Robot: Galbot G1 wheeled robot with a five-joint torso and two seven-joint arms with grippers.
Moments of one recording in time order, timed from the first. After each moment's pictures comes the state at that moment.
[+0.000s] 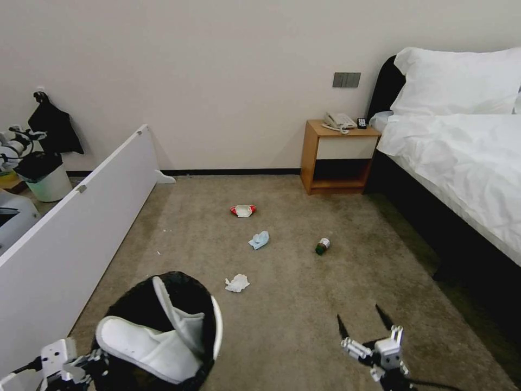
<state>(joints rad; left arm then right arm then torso) 1.90 -1.31 -1.01 -2.45 -0.99 0.61 -0.32 -1.75 1.35 0.53 1.89 0.02 0.37 -0.07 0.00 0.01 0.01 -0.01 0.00</state>
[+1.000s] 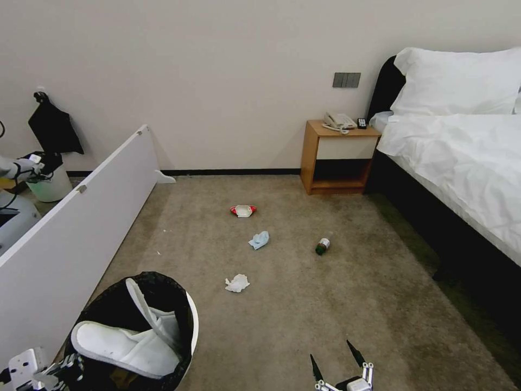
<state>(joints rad) 1.91 -1.35 -1.10 -2.40 -1.00 0.58 -0.26 -1.79 1.41 0.46 1.83 -0.03 0.46 -0.16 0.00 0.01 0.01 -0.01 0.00</state>
